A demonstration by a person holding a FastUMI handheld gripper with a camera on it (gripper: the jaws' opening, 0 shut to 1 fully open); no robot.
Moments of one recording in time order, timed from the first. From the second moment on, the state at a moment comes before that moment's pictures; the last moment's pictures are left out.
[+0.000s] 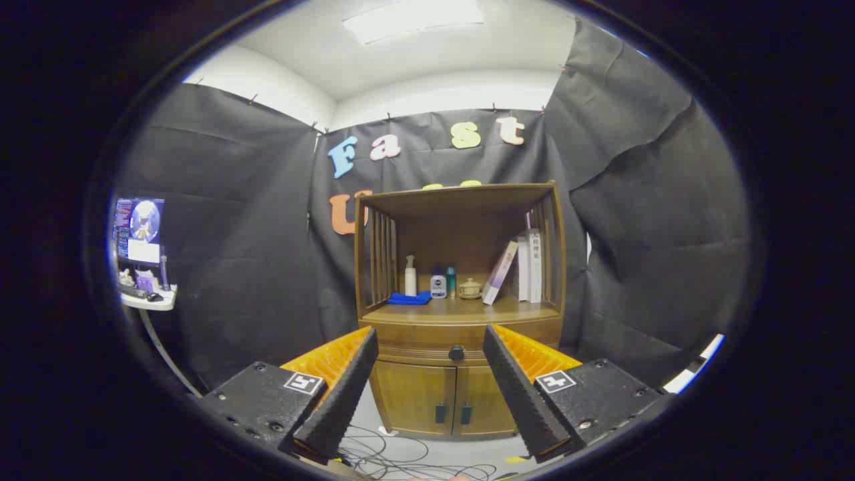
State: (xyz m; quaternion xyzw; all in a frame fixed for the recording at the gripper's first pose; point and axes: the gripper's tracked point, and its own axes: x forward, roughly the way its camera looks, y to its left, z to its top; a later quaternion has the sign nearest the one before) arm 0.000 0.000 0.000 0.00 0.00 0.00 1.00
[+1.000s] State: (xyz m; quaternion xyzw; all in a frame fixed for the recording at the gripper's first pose) arm 0.109 -0.027 -0.083 0.06 0.07 -0.03 1.00
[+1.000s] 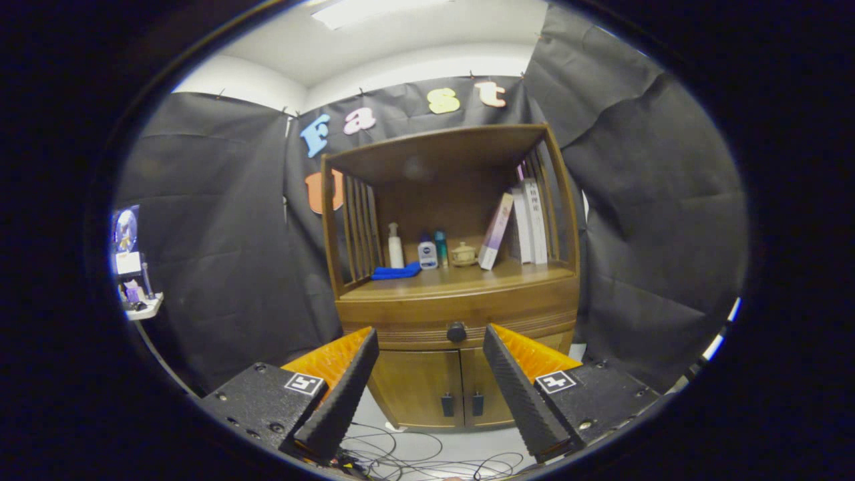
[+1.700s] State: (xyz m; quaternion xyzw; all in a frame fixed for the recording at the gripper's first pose) arm 0.302 -0.073 -0.186 0.02 0.13 -0.06 0.99
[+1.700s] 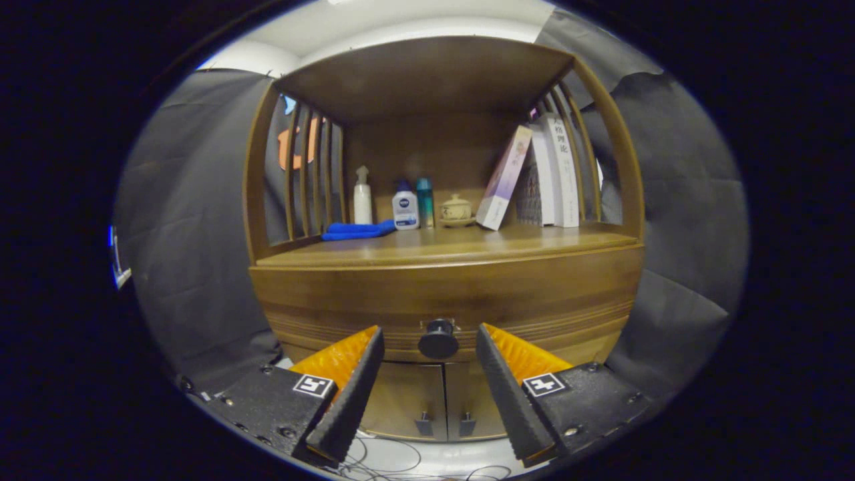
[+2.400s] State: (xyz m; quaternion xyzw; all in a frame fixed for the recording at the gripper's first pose) arm 0.353 -0.084 -0.207 0.04 0.12 -0.09 0.99
